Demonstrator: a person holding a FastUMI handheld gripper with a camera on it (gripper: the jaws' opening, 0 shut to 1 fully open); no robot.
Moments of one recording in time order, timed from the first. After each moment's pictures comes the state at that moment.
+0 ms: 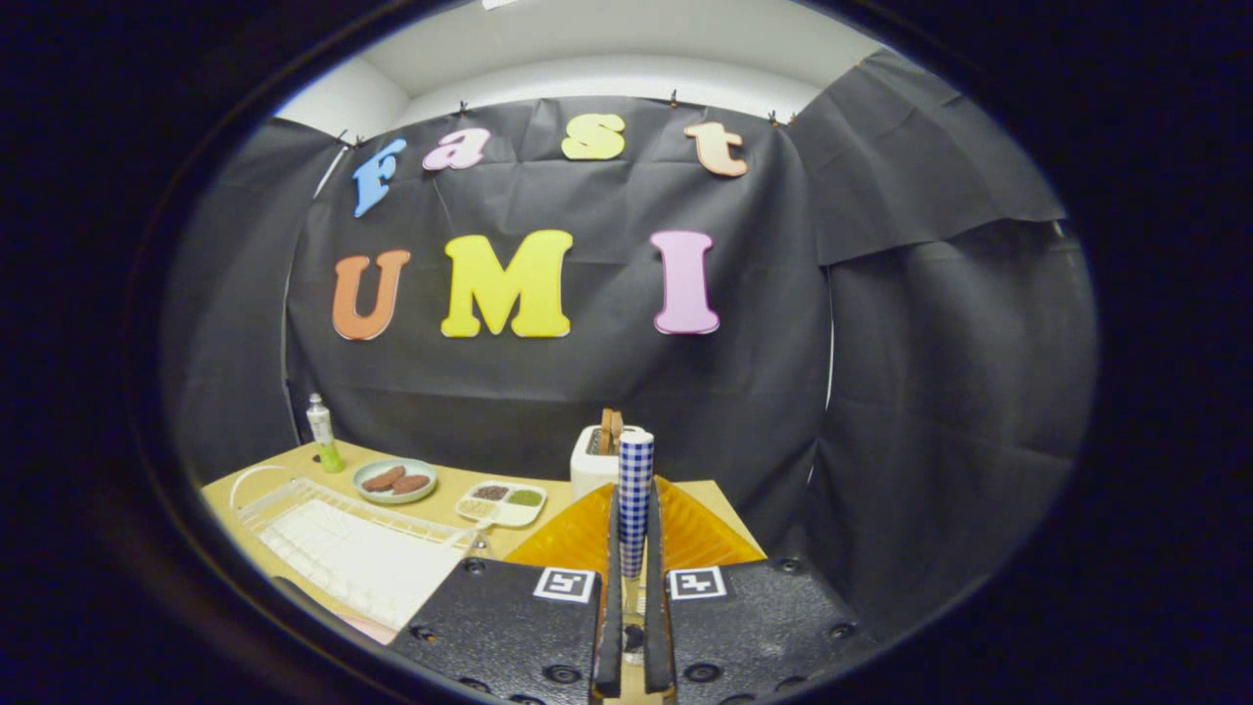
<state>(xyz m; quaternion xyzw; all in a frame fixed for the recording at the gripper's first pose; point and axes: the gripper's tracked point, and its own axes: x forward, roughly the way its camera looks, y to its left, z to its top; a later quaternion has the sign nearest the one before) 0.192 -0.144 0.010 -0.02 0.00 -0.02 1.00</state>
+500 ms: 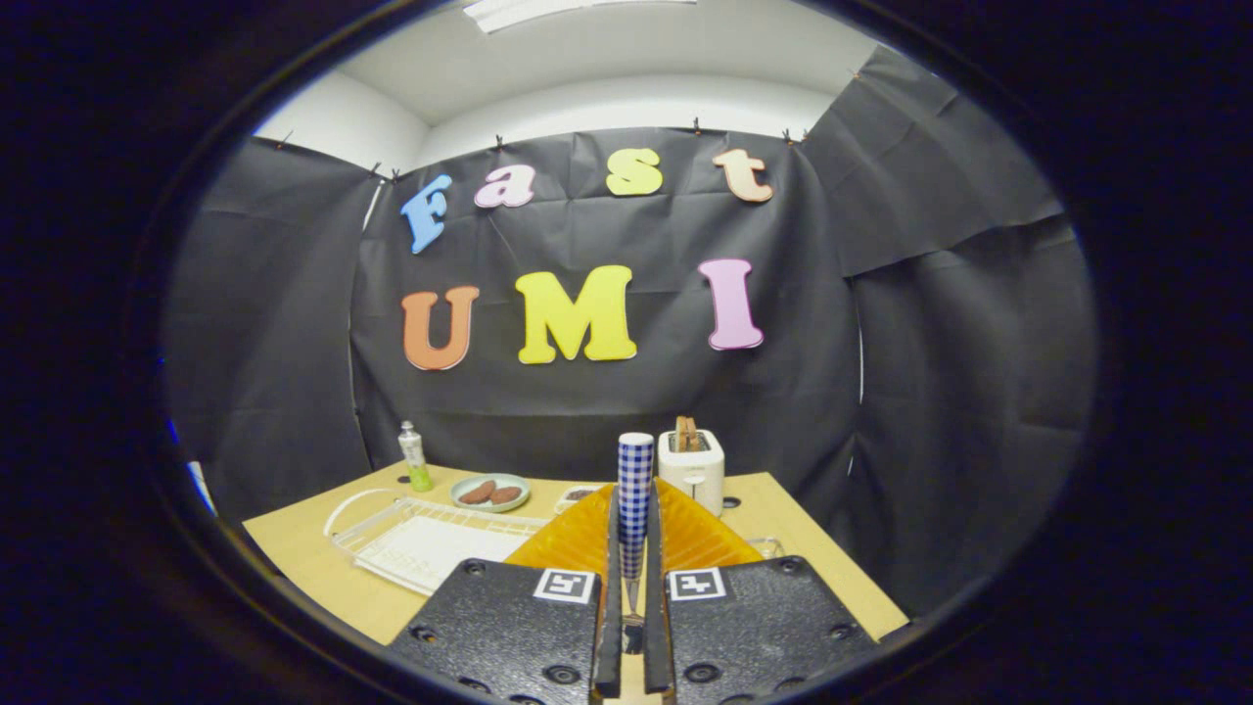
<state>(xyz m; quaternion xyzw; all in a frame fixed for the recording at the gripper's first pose) 0.073 -0.047 -0.022 0.03 0.00 0.05 1.00</state>
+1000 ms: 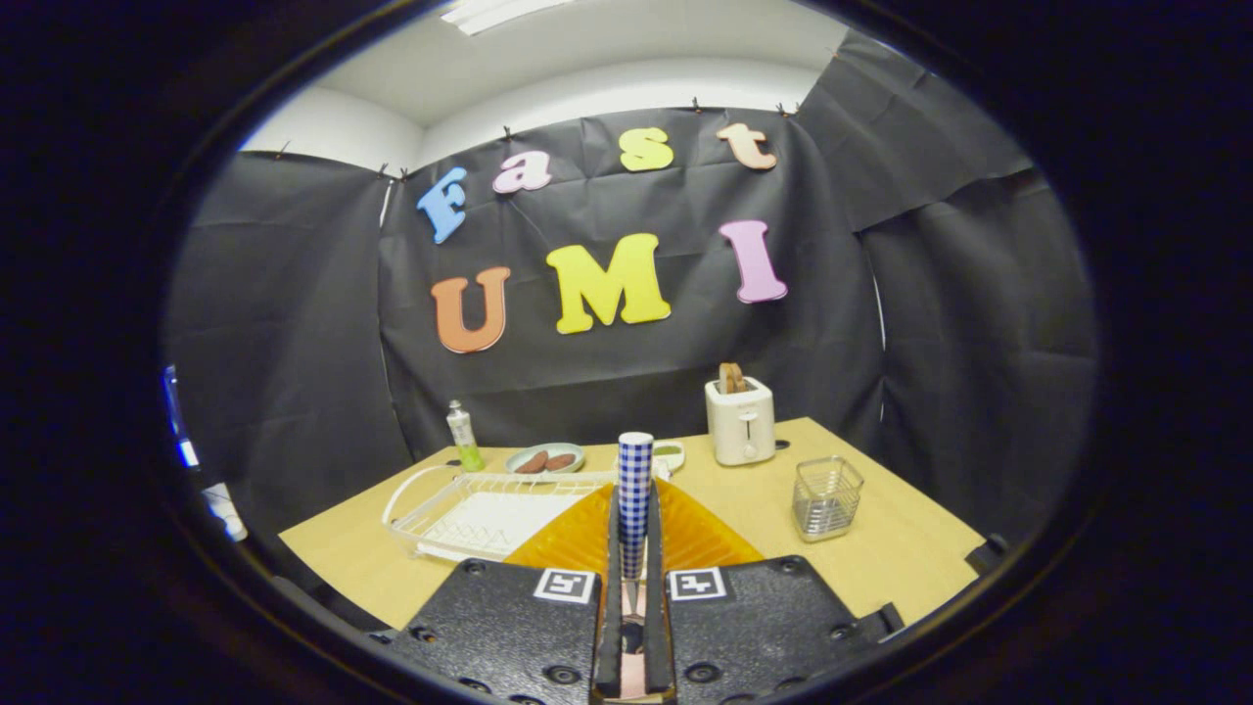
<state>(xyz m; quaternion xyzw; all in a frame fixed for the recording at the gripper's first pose) 0.046 0.028 -0.097 0.06 0.03 0.07 0.99</state>
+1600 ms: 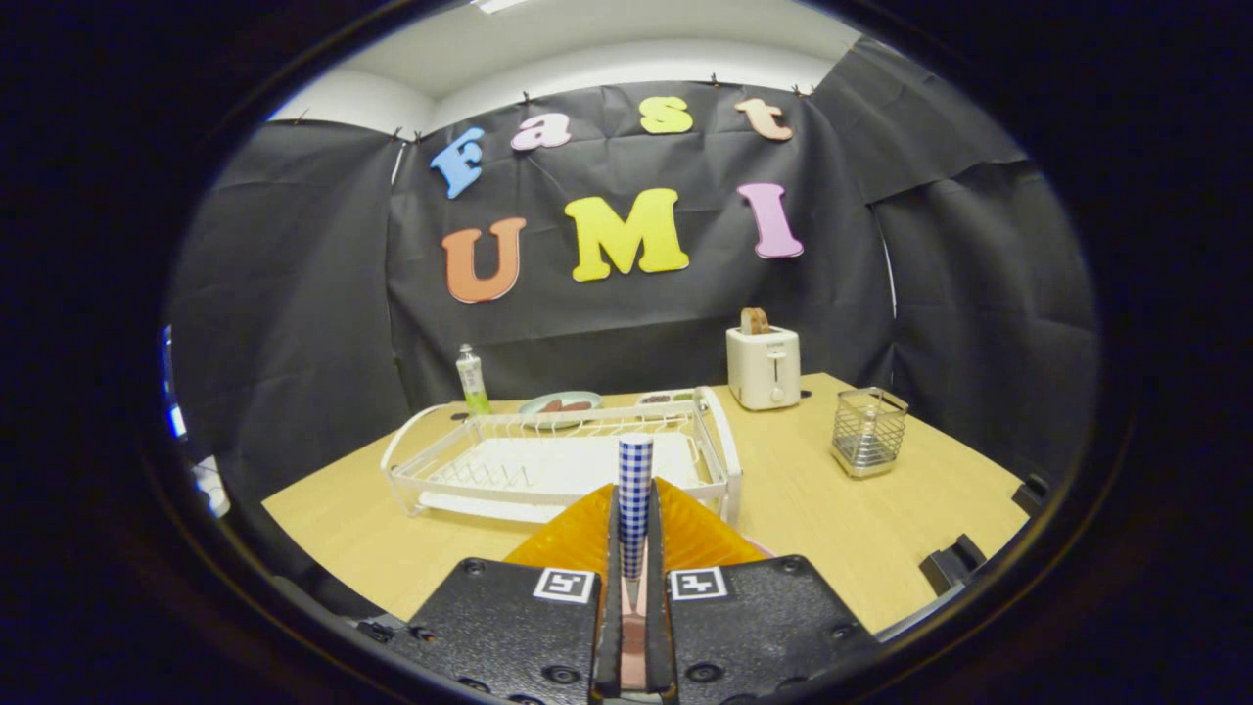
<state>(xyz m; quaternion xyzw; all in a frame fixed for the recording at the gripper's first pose) 0.052 0.079 -0.174 0.04 0.08 0.07 0.99</state>
